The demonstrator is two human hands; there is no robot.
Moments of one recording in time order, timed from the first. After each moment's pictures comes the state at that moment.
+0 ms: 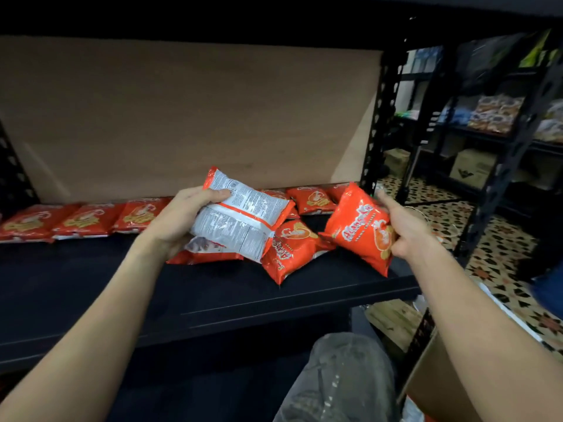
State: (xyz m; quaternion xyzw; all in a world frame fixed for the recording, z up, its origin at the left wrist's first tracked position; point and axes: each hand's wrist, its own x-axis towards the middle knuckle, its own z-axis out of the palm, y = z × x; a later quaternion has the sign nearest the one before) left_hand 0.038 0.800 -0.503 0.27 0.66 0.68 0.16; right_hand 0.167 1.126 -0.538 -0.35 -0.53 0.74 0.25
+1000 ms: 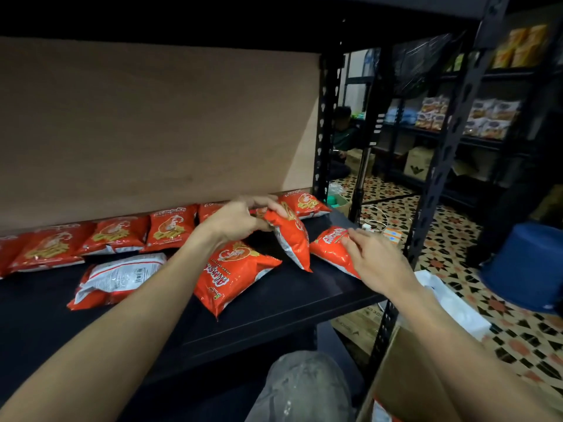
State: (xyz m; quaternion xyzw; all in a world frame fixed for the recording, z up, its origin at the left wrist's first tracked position) left_hand 0.032 0.980 -0.512 0.48 0.74 0.45 0.15; right_hand 0.223 1.174 -0.578 -0.28 -0.93 0.07 0.20
